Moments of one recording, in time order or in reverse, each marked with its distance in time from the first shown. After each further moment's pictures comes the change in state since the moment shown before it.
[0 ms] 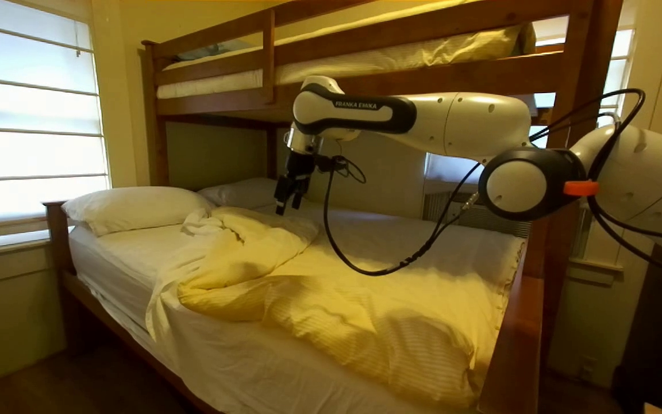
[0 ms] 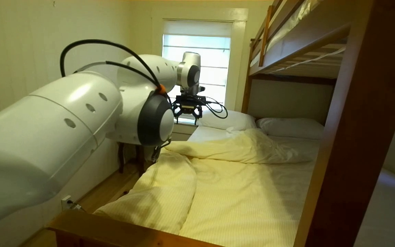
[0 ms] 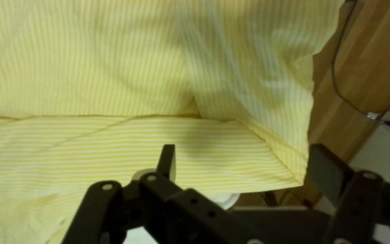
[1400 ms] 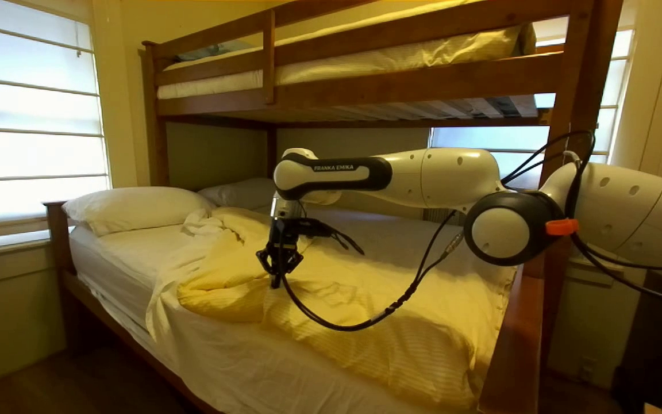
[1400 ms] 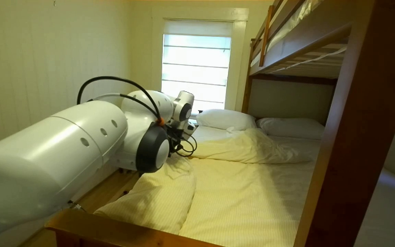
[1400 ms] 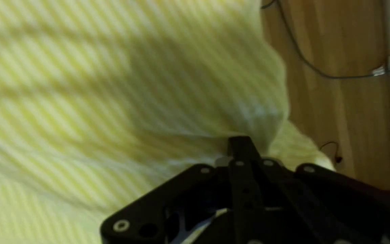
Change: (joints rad) arm 0.031 0.211 0.063 0.002 0.091 -0.031 0.641
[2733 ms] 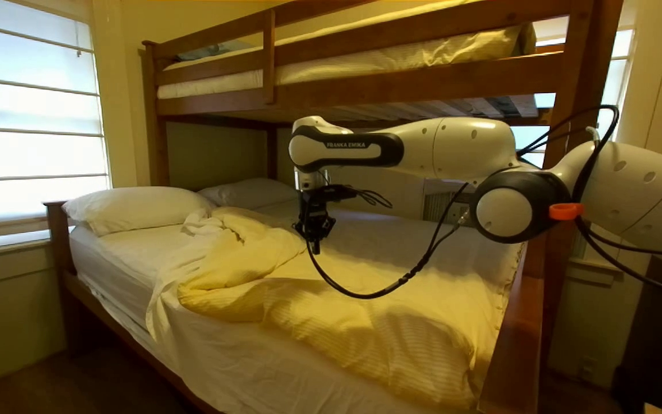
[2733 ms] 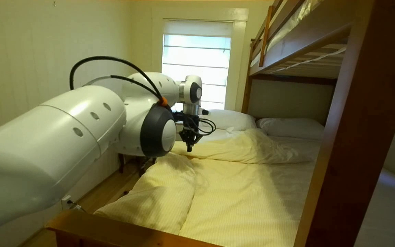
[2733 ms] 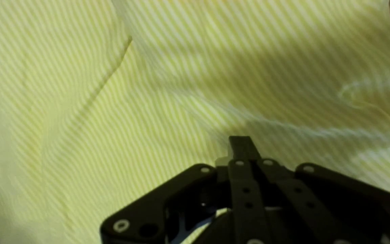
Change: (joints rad) arm -0.018 -0.121 -0.152 -0.005 -0.148 -0.188 0.007
